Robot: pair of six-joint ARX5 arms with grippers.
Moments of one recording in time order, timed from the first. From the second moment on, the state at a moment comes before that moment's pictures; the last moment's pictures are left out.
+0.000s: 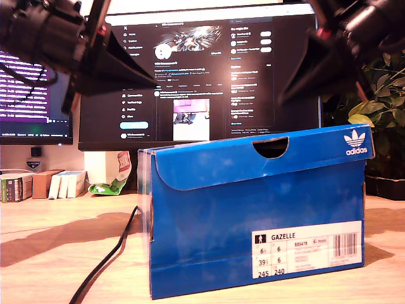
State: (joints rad) left arm -0.37 1.34 0.76 0.26 0.70 -0.49; right arm 0.24 1.40 1.01 -0.49 -0.65 -0.08
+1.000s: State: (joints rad) left arm -0.21 0.96 0.76 -0.01 0.51 -0.17; right arm 0.13 1.19 1.04 -0.21 -0.25 -0.18
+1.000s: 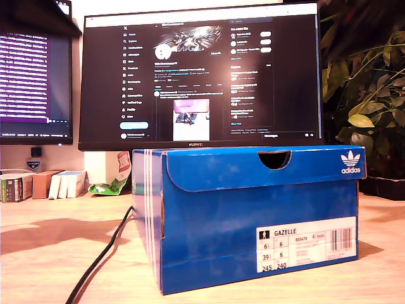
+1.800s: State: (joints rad) left arm -0.04 0.84 0.77 -0.16 0.36 0.01; right arm 0.04 1.03 1.00 -0.11 -0.07 -0.10
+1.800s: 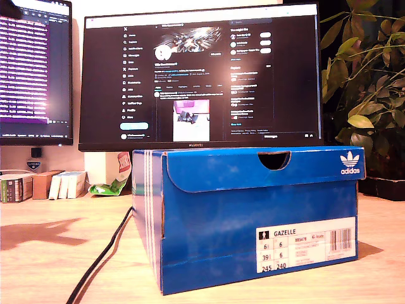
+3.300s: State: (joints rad) left arm 0.03 0.48 0.51 -0.25 0.36 0.03; right arm -0.05 0.50 0.50 -0.20 0.03 0.04
